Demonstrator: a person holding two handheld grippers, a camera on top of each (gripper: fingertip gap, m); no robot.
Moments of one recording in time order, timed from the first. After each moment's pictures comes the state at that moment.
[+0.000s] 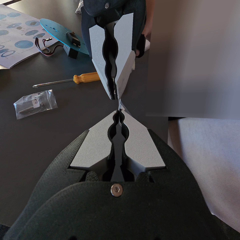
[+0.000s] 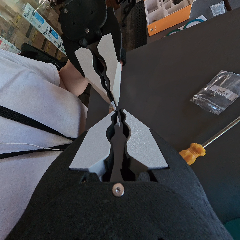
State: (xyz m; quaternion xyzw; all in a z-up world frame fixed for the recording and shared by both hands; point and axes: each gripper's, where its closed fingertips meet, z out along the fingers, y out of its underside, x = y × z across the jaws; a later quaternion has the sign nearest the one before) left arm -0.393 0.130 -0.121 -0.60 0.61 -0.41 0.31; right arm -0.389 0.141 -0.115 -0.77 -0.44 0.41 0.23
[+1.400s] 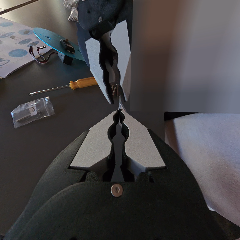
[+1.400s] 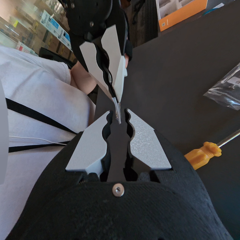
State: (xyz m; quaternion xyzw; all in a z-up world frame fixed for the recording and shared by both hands) left arm -0.391 0.126 -0.114 -0.57 0.63 -0.43 0.31; right arm -0.388 0.128 -0.115 -0.76 -0.43 0.44 0.20
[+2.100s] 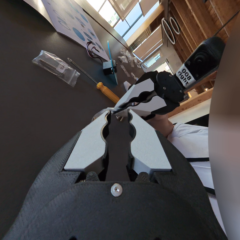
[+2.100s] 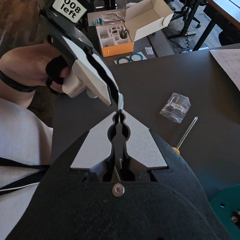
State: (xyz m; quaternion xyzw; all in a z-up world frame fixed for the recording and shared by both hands) left arm -0.392 0.166 -0.099 -0.73 0.24 -0.59 0.25; right arm -0.399 0.169 -0.114 -0.77 -0.43 0.24 0.40
